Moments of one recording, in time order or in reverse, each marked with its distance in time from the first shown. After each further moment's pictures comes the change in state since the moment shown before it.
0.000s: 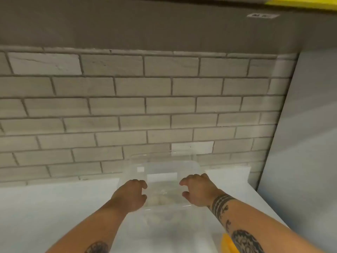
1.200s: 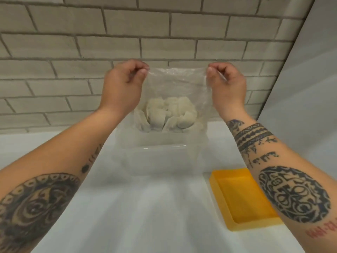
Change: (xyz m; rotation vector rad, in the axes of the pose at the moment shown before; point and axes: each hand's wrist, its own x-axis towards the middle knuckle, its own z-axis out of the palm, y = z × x) left_hand -0.059 0.062 -0.113 -0.778 0.779 0.397; right_hand -0.063 -0.012 -0.113 1.095 1.111 -0.017
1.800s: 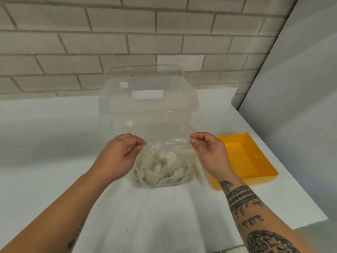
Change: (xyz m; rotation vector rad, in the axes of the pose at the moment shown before) left_hand -0.208 -0.077 0.004 0.282 -0.595 -0.226; right_hand -0.210 0.086 -0.073 -0.139 -0.330 0.516
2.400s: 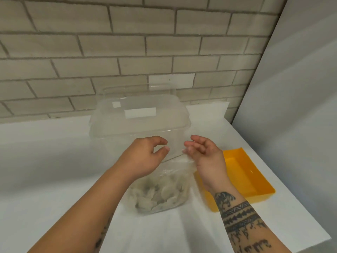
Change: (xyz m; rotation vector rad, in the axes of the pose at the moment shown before) left_hand 0.062 0.086 0.008 0.032 -0.188 -0.142; right_hand 0.018 -0.034 0.000 0.424 0.126 0.207
